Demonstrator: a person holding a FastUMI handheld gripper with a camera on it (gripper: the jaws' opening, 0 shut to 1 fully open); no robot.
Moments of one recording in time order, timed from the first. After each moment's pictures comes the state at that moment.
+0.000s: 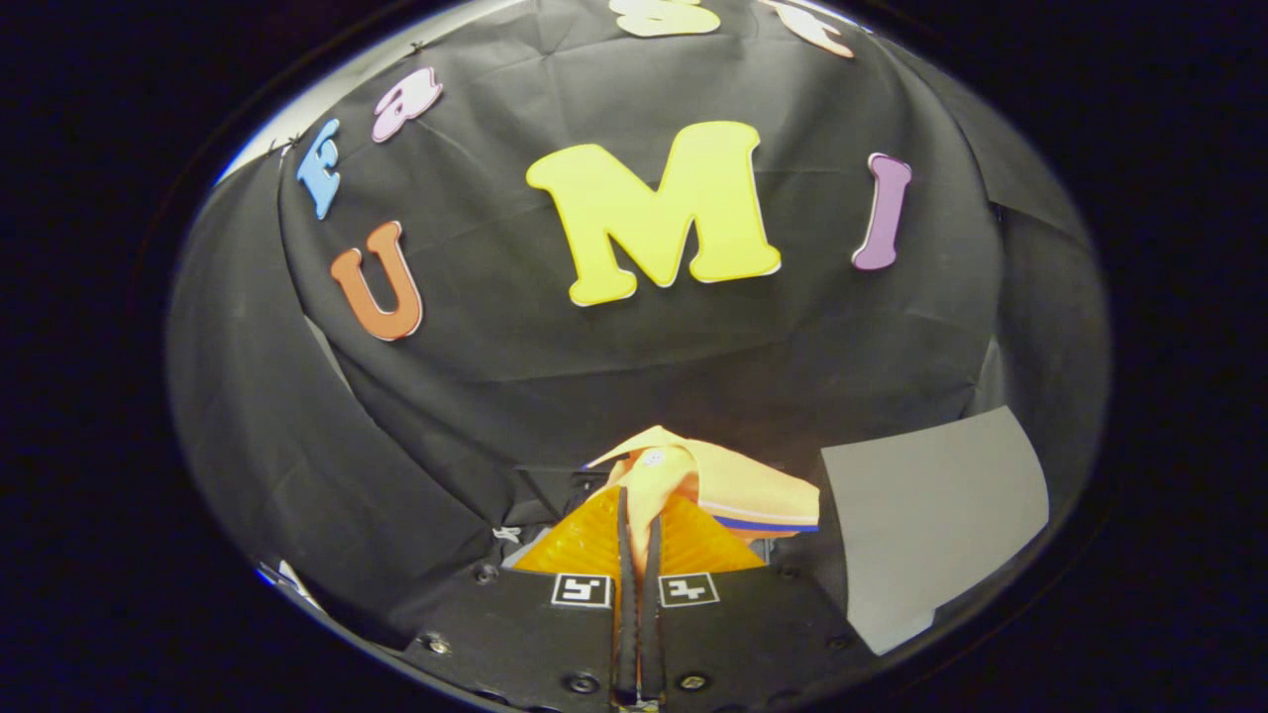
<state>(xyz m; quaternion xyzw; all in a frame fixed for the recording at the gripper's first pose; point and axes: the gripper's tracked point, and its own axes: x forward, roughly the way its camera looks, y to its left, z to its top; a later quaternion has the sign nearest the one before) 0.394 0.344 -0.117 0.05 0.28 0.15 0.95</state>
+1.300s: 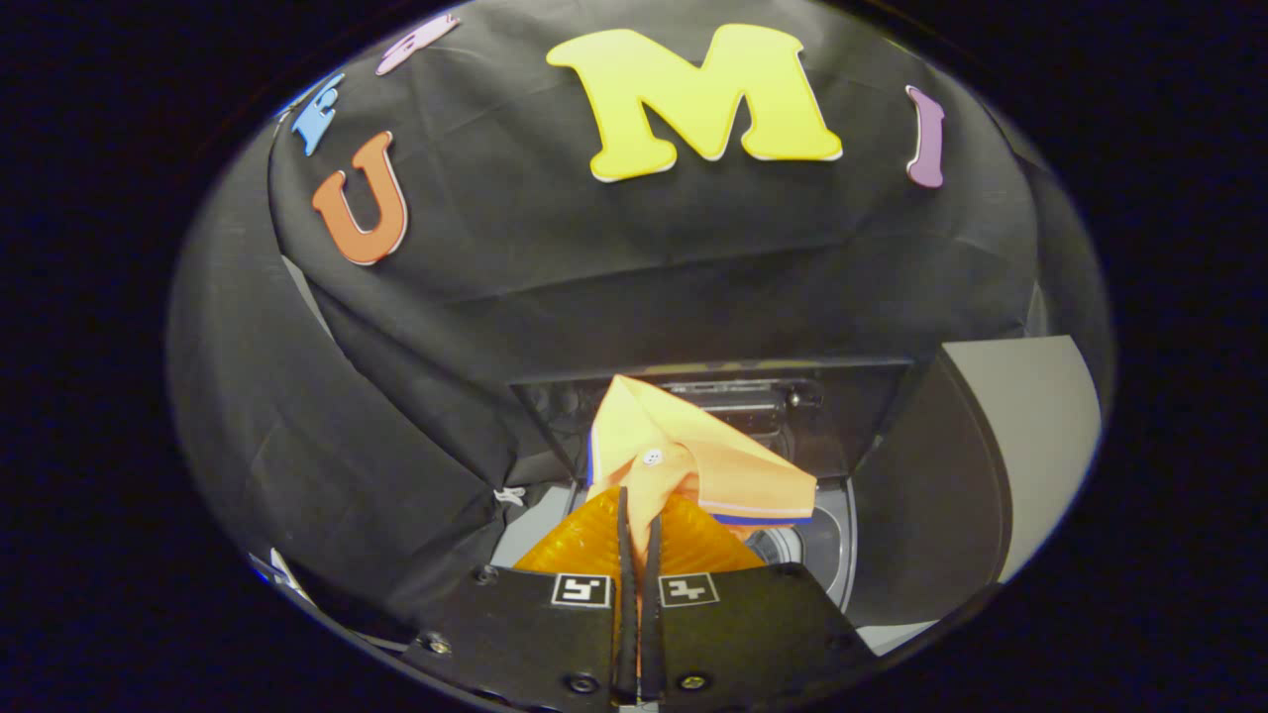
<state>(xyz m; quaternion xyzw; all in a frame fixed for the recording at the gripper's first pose) 0.421 0.421 -0.284 0.04 0.36 0.15 0.92</state>
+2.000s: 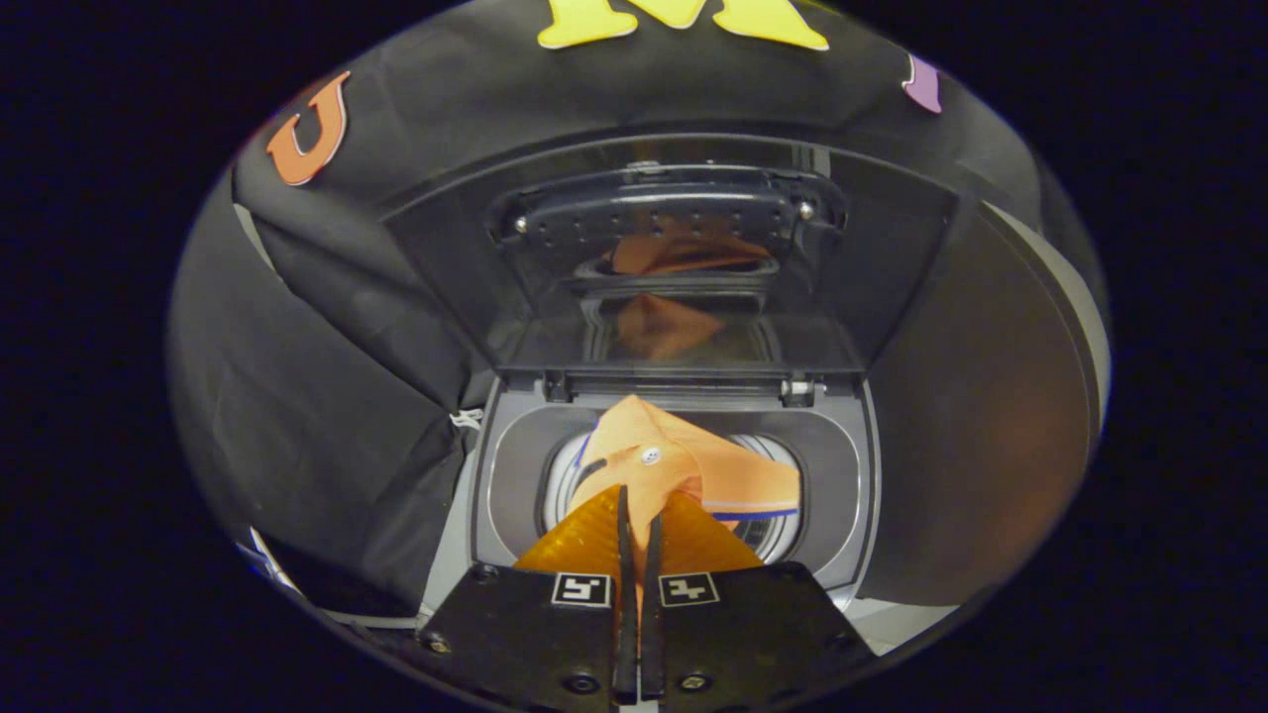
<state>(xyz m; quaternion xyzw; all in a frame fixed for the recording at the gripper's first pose) 0.415 0.403 -0.413 0.01 0.48 0.10 0.87</state>
